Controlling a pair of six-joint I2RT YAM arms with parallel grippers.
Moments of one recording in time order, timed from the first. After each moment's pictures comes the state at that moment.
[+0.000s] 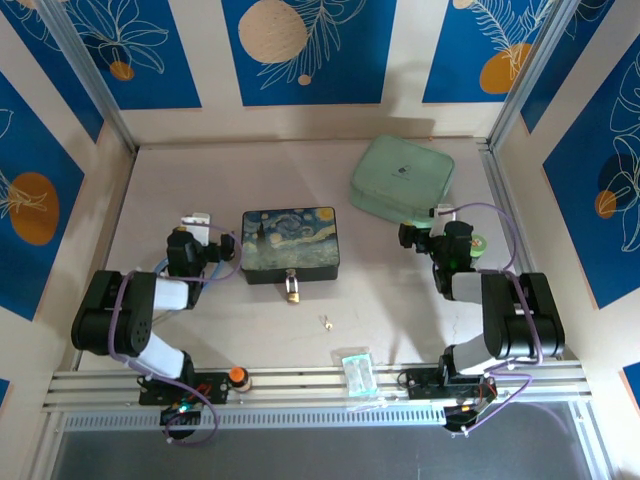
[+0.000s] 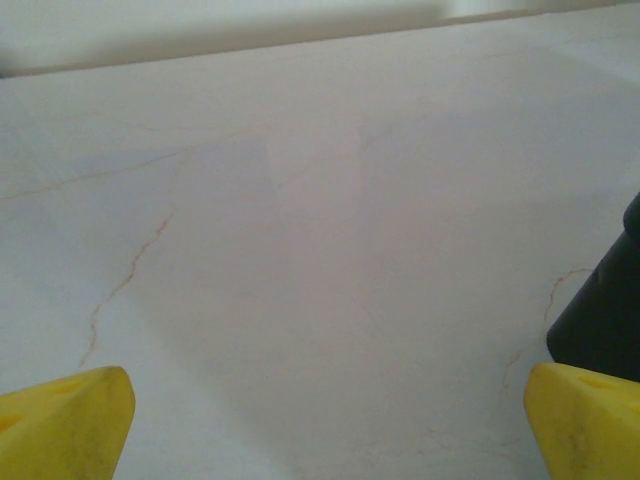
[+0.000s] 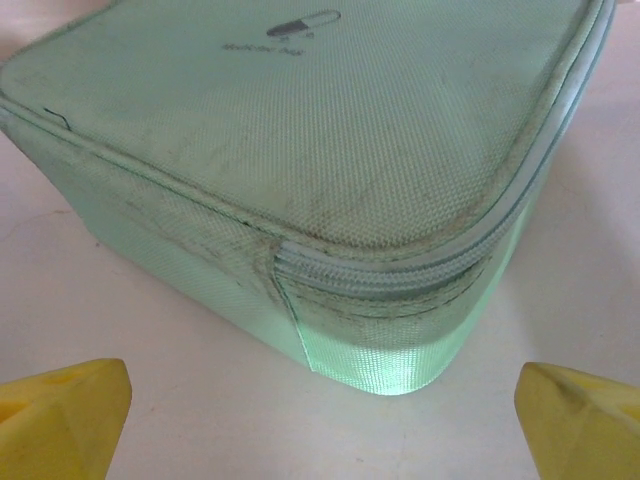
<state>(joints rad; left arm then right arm) -0.06 1.52 0.35 0.81 -0.04 0.06 0.00 1.45 0.39 0.64 -0.12 0.07</state>
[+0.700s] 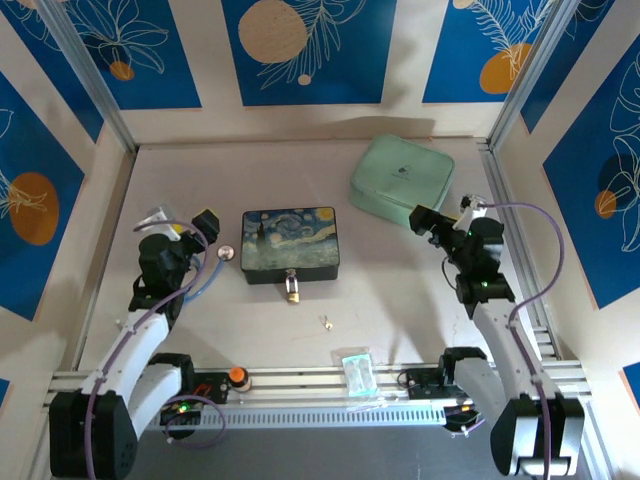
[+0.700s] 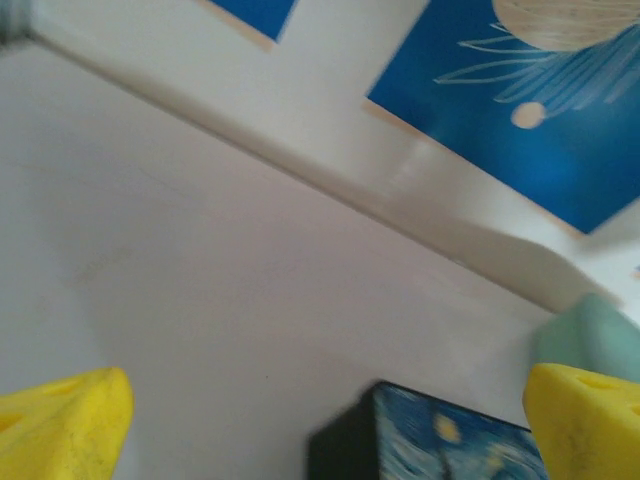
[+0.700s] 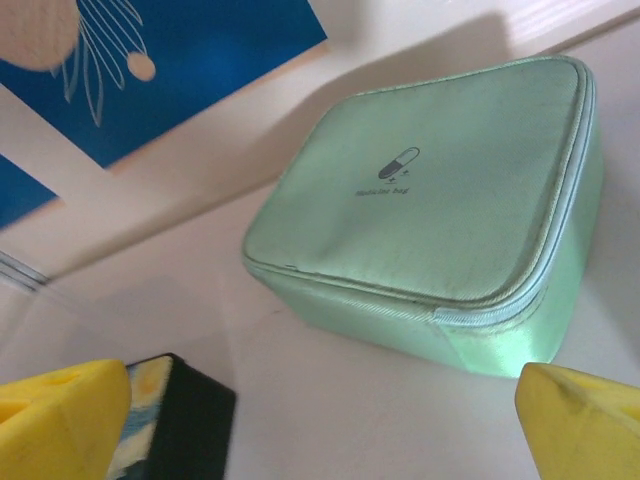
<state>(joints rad) -0.06 0.88 0.40 0.27 0.01 -0.59 -0.01 0.83 0.53 0.01 -0.24 0.51</state>
